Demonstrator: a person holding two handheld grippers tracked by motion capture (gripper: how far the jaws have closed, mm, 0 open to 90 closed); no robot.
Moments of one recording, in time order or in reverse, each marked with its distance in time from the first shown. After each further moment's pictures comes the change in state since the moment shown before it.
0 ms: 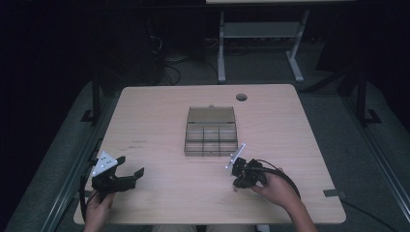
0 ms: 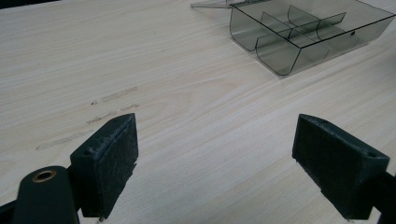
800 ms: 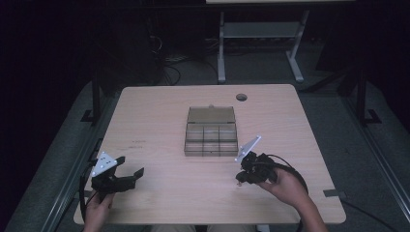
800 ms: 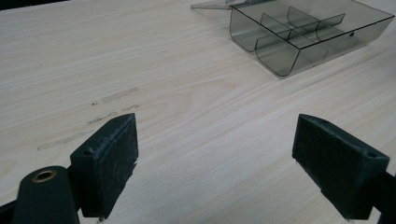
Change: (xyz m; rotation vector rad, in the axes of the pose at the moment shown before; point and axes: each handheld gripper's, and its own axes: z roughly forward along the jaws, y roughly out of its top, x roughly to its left) left arm 0.000 0.000 -0.001 -0.004 0.000 -0.004; right arm 0.000 -0.009 -0.047 -0.146 0.016 0.010
